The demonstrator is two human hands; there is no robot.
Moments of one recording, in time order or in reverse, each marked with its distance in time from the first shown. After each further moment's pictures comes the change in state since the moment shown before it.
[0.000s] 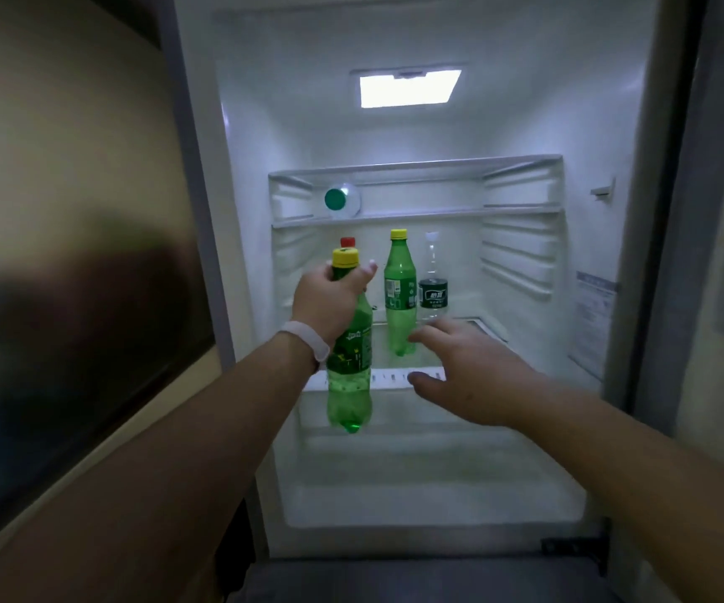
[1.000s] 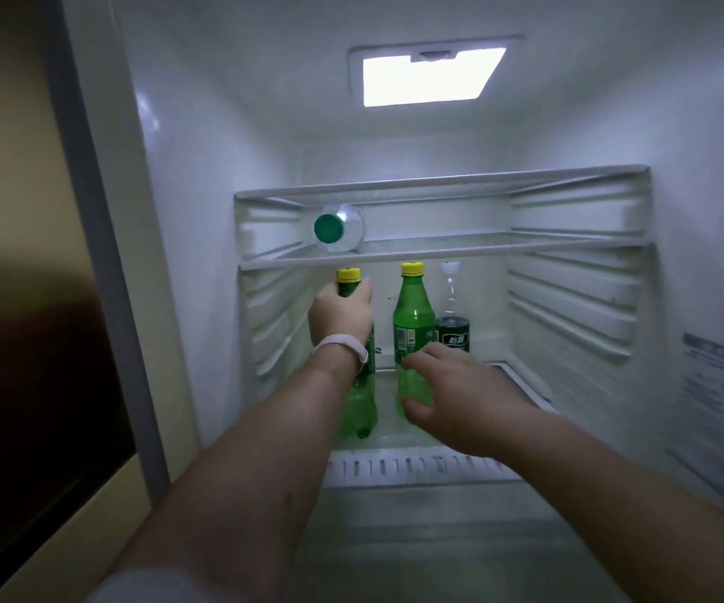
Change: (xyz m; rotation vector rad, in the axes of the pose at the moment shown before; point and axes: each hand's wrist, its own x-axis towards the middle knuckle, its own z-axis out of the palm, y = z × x) left_hand 0.173 -0.092 0.065 0.127 0.328 -0.090; right_hand 0.126 0.045 0.050 0.024 -0.025 0.112
